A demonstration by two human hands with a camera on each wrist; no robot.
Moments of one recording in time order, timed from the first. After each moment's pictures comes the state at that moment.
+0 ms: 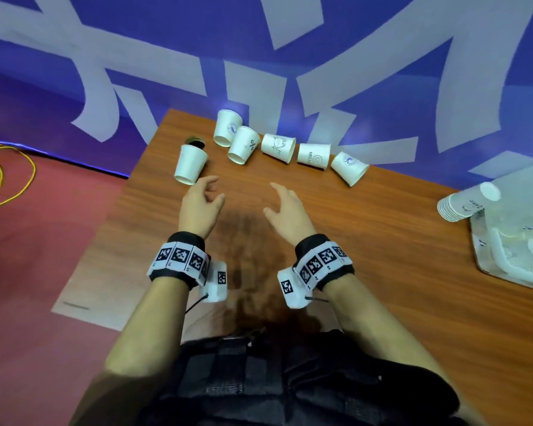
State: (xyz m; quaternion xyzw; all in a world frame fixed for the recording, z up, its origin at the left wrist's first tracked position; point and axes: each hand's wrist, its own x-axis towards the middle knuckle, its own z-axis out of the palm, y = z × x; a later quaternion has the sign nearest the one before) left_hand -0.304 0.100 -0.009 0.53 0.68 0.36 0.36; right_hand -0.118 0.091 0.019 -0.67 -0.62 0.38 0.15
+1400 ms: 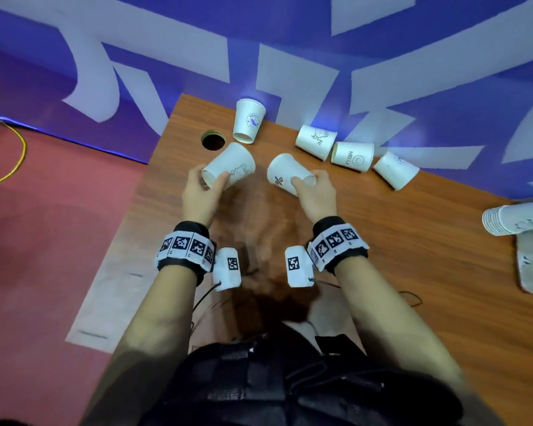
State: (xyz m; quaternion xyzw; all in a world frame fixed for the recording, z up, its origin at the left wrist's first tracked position) left_hand -0.361 0.194 -0.063 0.37 0.73 0.38 0.42; right_hand -0.153 0.202 -0.028 -0.78 -0.39 0.42 0.25
